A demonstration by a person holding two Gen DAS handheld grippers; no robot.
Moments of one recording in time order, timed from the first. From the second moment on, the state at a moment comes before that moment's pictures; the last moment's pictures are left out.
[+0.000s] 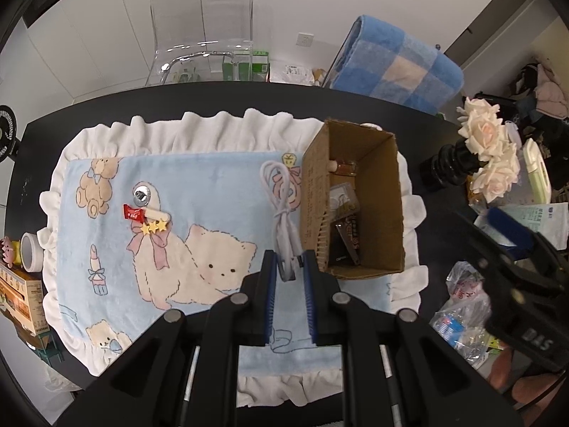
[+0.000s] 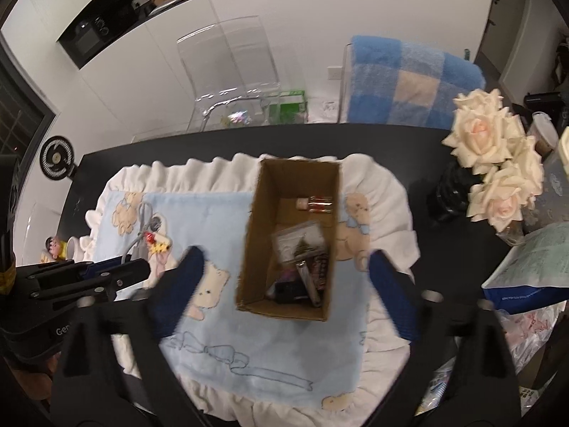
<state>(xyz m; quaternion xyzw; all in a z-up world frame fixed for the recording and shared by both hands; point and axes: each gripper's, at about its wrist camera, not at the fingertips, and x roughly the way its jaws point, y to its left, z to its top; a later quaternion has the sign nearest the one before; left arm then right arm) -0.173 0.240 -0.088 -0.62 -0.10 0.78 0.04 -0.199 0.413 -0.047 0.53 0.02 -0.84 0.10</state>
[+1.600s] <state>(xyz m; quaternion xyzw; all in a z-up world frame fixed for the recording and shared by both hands) -0.180 0.294 -0.080 -0.60 -0.04 0.80 0.06 -0.179 0.478 -0.048 0.56 0.00 -0.83 0.04</state>
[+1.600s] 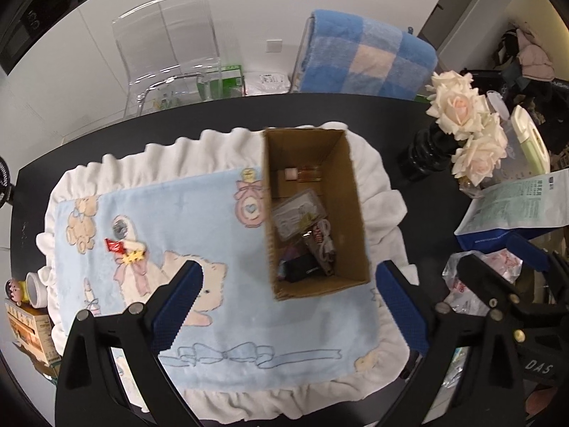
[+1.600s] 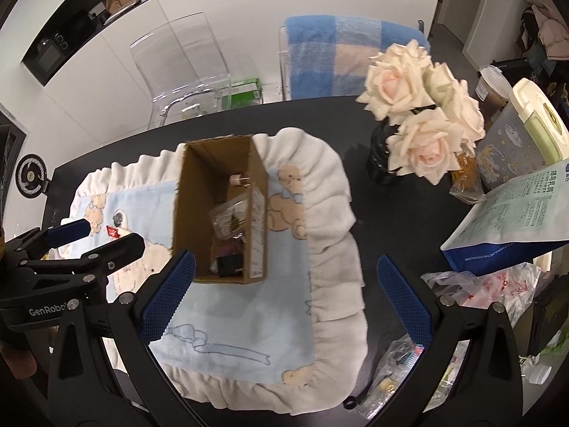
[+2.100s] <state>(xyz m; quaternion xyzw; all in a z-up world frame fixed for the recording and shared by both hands) -0.125 0.157 -0.057 -0.58 -0.06 0.81 0.02 -0.134 0.355 -0.045 0.56 0.01 -0.83 0.08</state>
